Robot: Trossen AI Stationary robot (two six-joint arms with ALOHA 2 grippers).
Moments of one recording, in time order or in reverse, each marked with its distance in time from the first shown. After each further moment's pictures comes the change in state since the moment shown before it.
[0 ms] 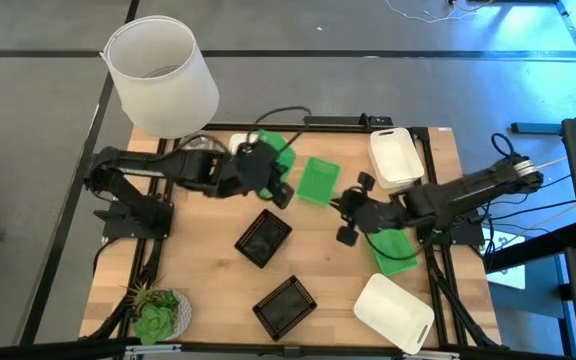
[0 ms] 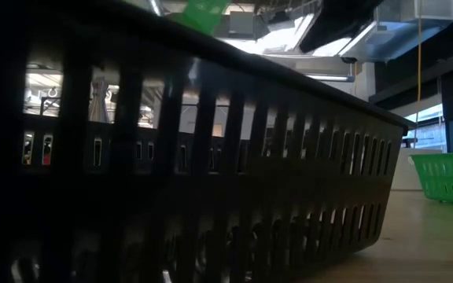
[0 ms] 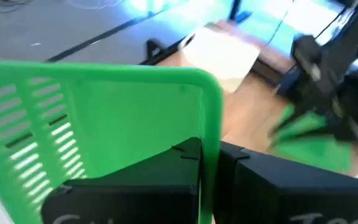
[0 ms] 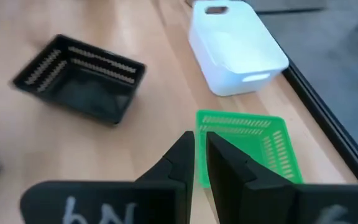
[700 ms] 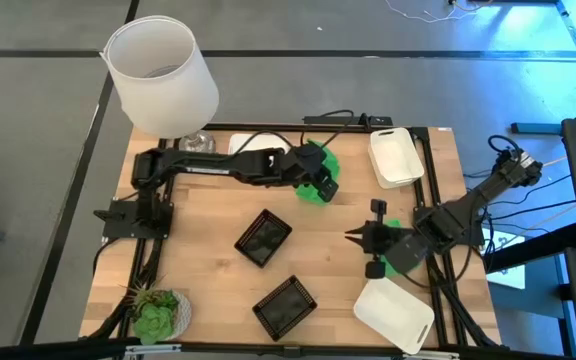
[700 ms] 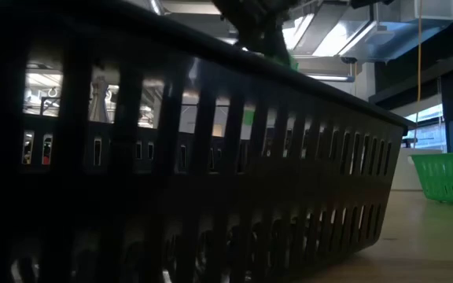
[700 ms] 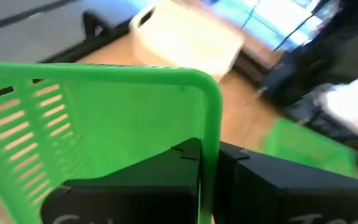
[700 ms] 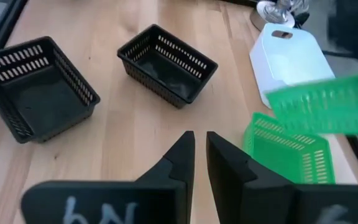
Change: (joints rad) left arm 0.199 0.353 -0.004 0.434 0.296 0.075; right arm 0.316 -0.060 0.001 -0.092 0.058 0.005
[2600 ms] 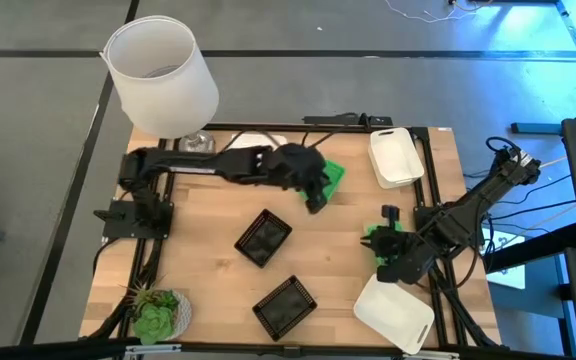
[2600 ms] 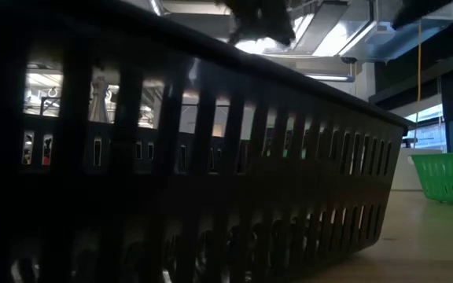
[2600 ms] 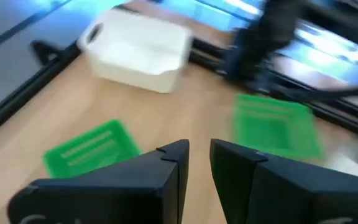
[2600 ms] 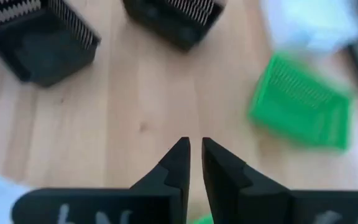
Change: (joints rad) left arm -0.032 -0.097 0.001 -0.039 0.153 0.248; right arm 0.075 0.000 0.000 -0.264 -0.073 0.261
